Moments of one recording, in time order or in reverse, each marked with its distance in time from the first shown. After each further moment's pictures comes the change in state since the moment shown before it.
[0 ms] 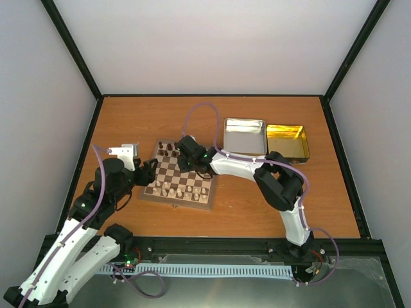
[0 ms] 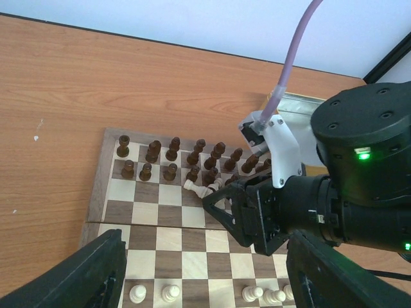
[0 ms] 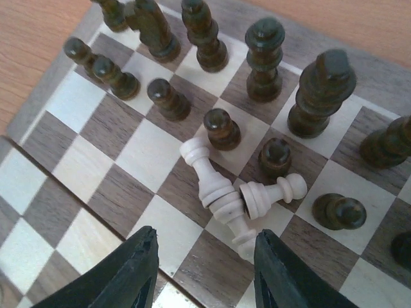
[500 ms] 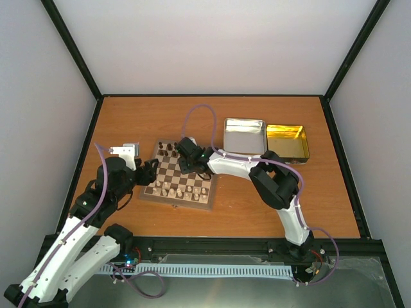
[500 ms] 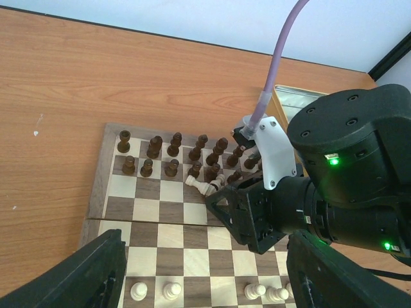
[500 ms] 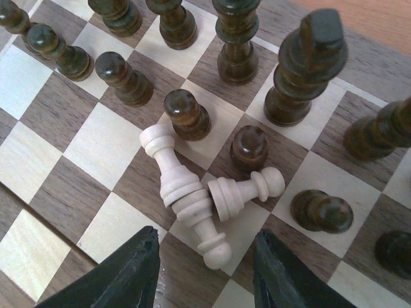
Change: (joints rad) left arm 0.000 0.021 0.000 0.000 0.000 0.000; right arm 0.000 0.056 0.038 -0.064 0.049 -0.028
